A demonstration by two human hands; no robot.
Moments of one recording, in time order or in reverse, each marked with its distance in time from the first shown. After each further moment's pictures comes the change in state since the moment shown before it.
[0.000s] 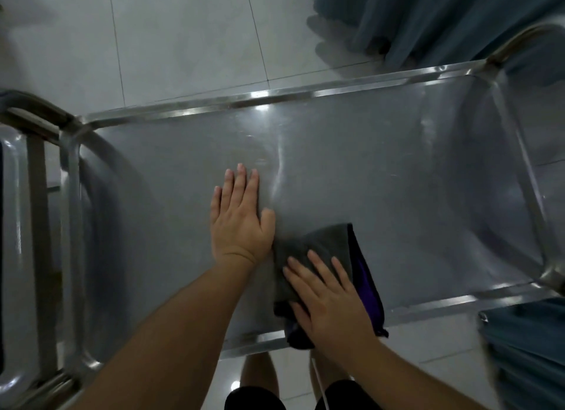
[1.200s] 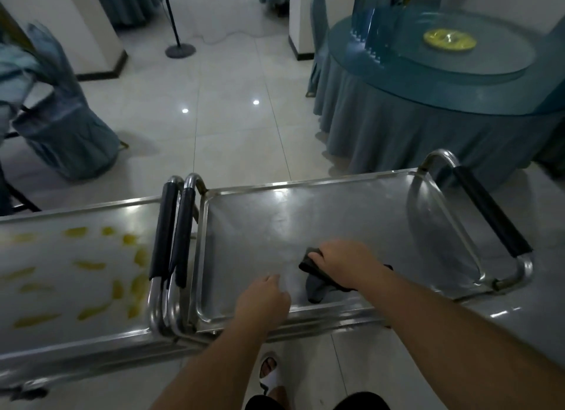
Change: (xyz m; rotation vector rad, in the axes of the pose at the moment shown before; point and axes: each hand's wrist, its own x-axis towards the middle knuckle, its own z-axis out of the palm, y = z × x) left_hand -0.221 -0.032 -0.152 -0.042 -0.398 -0.094; right_hand 0.010 -0.133 -0.199 -0.213 -0.146 0.109
